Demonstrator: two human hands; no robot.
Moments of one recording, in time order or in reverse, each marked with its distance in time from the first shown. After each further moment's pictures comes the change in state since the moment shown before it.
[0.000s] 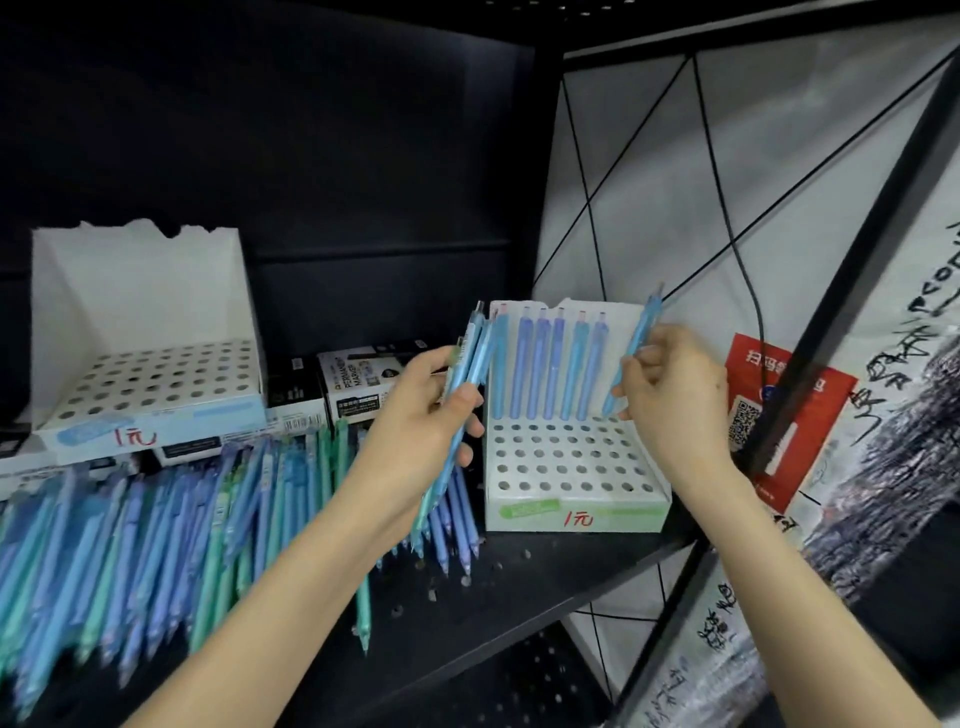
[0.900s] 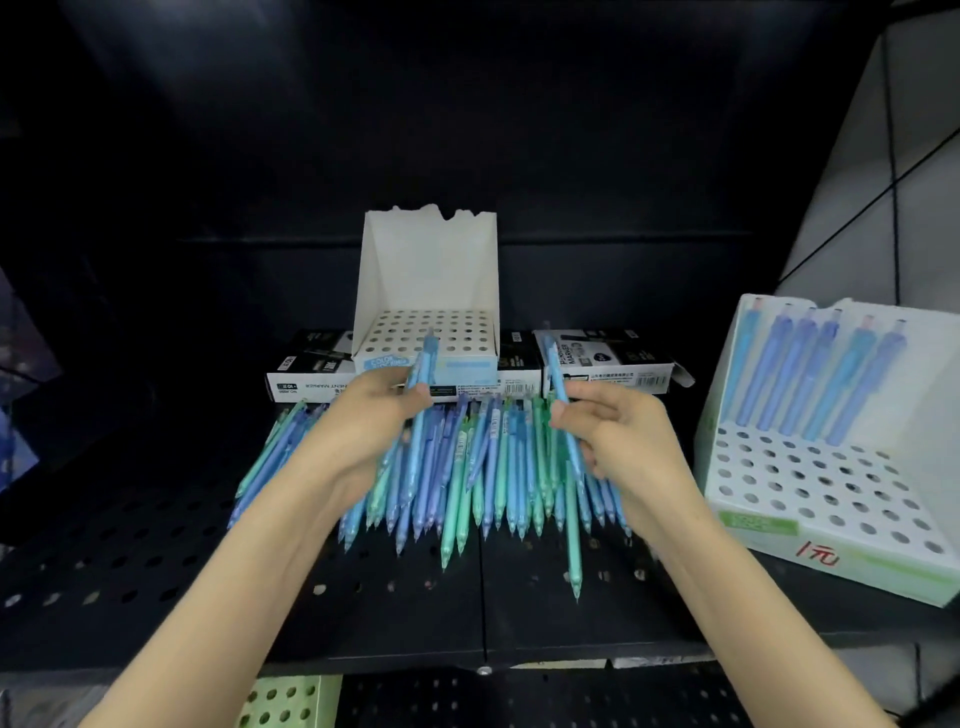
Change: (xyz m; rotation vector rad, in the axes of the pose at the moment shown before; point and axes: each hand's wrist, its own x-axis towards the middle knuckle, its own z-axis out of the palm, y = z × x) left_hand -0.055 0.005 -0.166 0.267 0.474 -0.279; right_hand -0.086 -0.105 0.117 0.642 -0.708 0.296
